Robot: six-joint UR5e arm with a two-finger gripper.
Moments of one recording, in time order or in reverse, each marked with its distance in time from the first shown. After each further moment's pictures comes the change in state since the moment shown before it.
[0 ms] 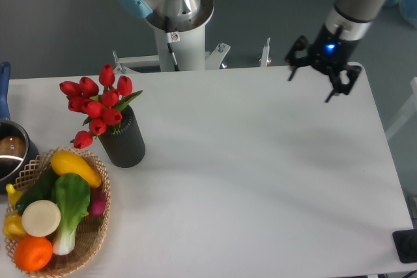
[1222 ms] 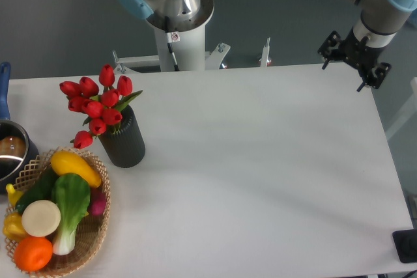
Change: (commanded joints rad) arm 0.043 -0.236 0.311 -0.098 0.572 0.087
